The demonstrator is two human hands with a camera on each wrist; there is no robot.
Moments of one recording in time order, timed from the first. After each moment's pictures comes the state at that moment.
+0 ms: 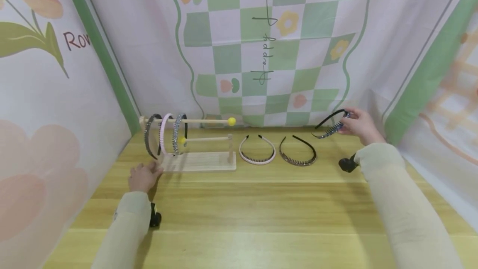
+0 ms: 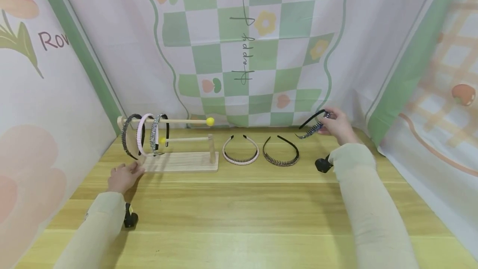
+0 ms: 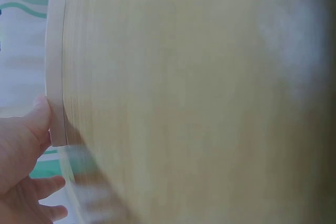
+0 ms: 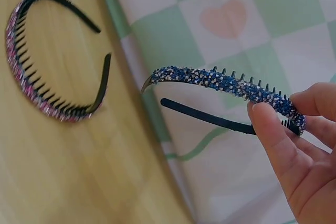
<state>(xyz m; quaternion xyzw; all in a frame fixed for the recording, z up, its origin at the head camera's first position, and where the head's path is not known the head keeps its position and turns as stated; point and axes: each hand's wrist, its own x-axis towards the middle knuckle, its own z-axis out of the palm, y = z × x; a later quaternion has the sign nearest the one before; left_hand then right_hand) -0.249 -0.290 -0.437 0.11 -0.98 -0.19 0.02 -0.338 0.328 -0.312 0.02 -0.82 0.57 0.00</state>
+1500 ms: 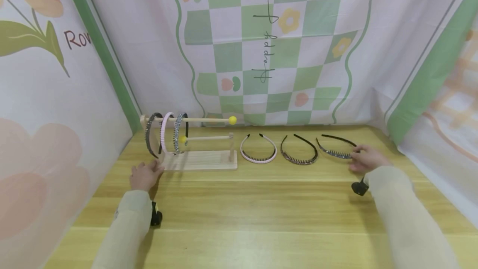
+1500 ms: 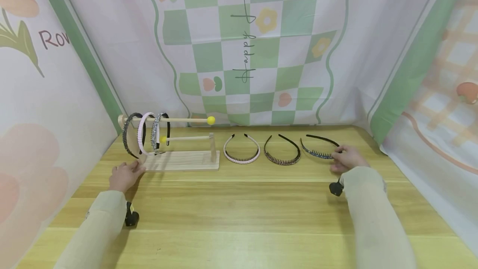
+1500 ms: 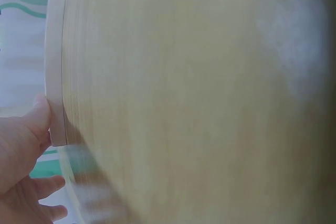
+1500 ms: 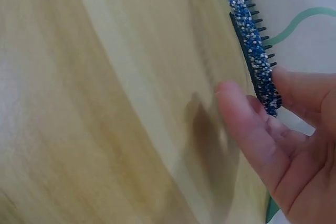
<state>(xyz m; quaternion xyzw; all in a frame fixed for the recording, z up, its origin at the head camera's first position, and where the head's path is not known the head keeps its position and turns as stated) -0.246 -0.286 -0.433 0.11 -0.97 -0.20 0.03 -0.313 0.384 -0.401 0.00 -0.82 0.54 -0.16</state>
